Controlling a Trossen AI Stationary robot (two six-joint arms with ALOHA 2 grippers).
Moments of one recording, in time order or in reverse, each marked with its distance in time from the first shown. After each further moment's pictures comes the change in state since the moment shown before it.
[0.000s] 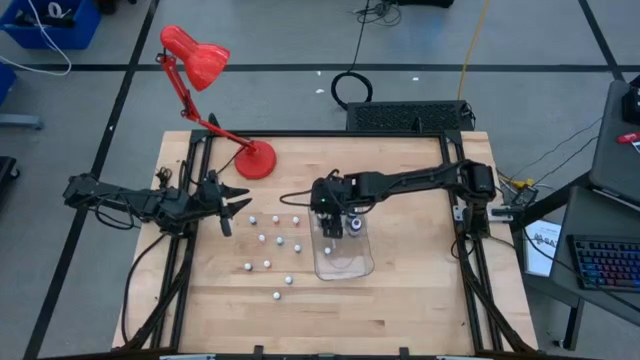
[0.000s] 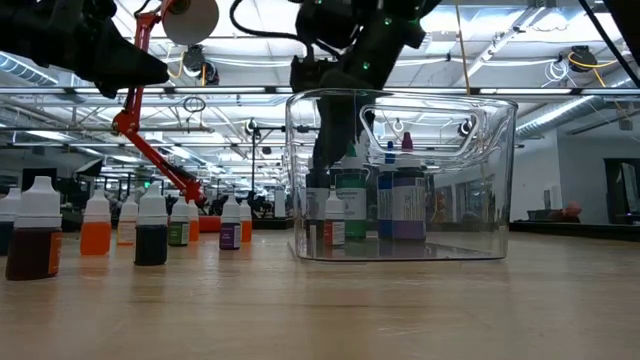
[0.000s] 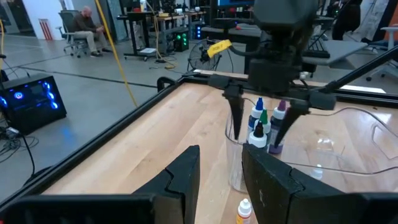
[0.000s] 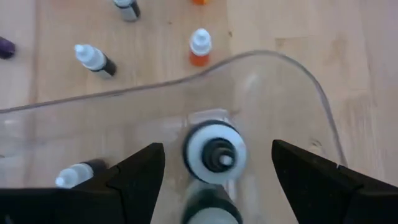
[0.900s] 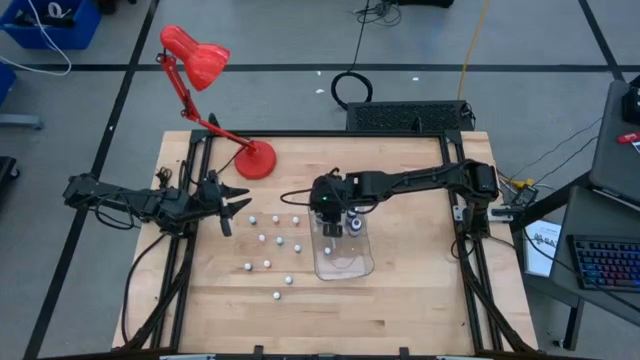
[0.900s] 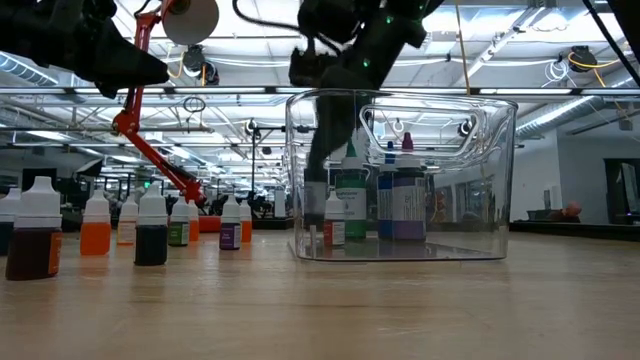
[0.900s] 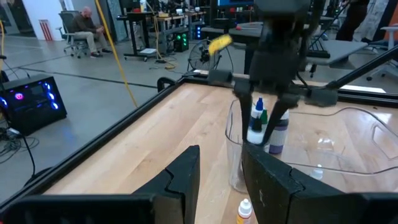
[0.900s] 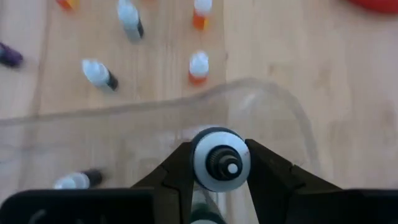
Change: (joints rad) left arm 0.000 0.000 0.001 0.000 0.000 0.004; right arm 0.007 -0.027 -0.010 0.055 0.003 -0.058
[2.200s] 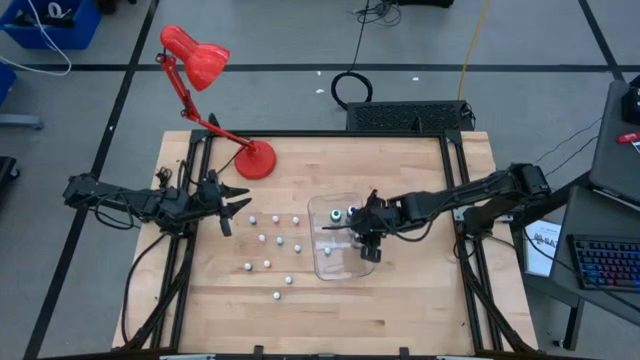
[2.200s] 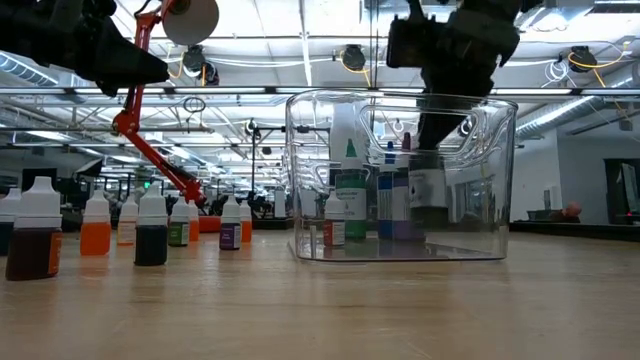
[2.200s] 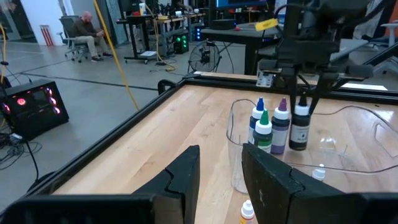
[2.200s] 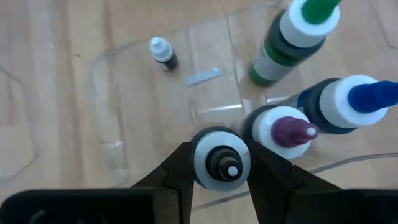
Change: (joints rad) left arm 0.000 0.000 0.000 0.006 0.000 0.027; right arm 0.195 -0.363 -0.410 -0.046 0.059 0.380
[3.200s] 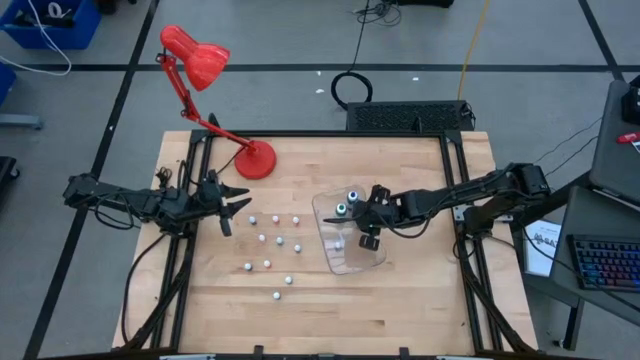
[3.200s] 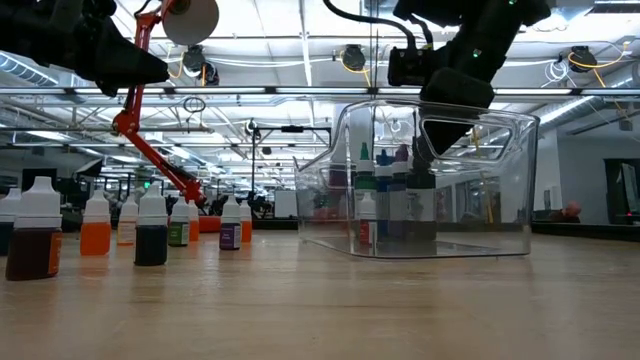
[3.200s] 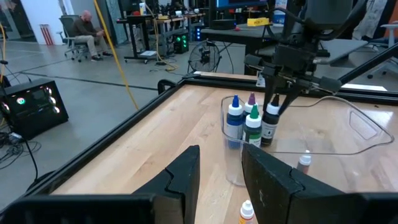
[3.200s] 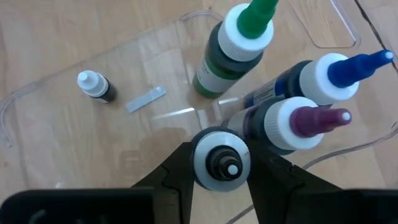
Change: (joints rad) left arm 0.000 0.000 0.000 0.000 0.000 -0.004; right arm -0.039 0.000 -0.057 0.025 0.212 -0.041
